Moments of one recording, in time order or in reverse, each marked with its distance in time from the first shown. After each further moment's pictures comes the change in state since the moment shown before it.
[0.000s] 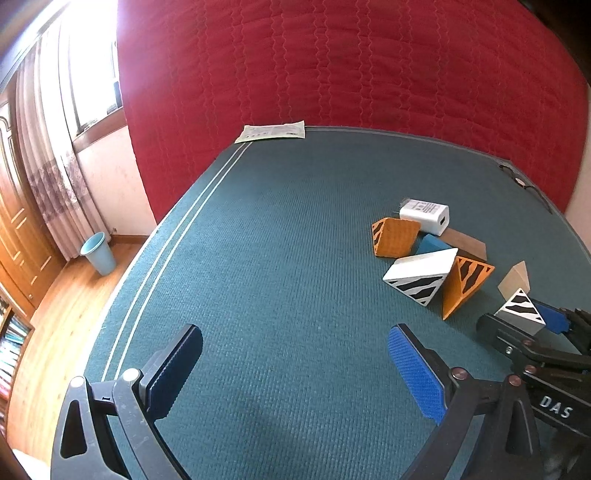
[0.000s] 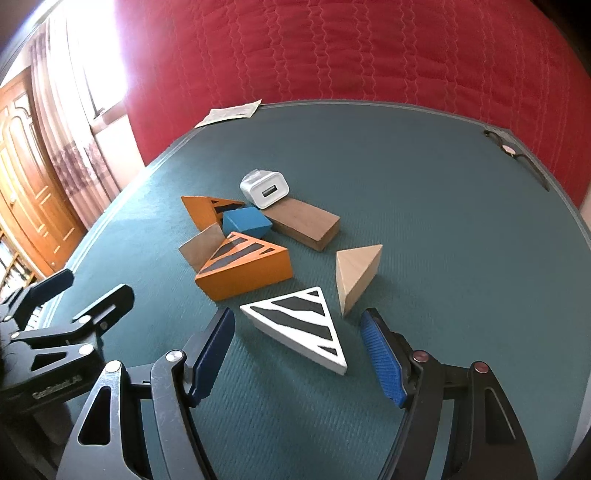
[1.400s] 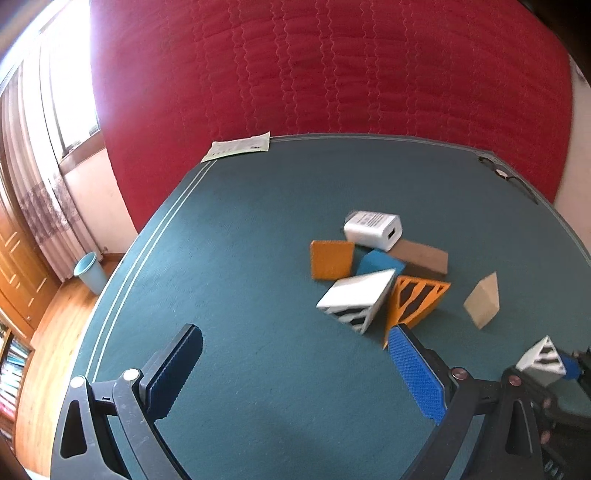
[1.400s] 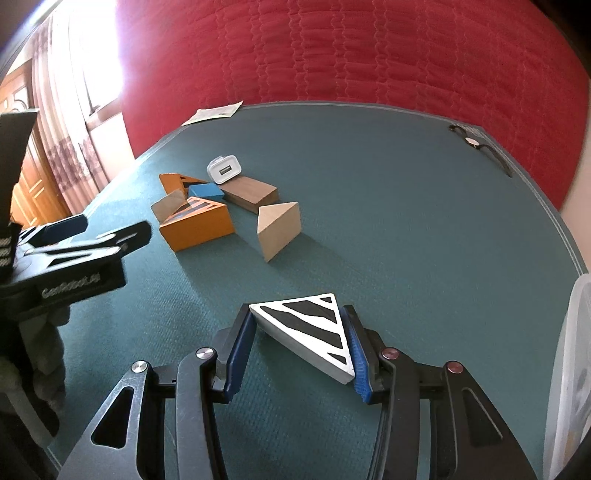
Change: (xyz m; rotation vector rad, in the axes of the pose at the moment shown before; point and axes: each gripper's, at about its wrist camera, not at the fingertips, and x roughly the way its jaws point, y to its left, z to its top) left arm 0.001 -0.052 0.015 0.056 -0.024 -0.004; right arm -0.037 -0.048 -0.034 -0.015 -0.013 -0.026
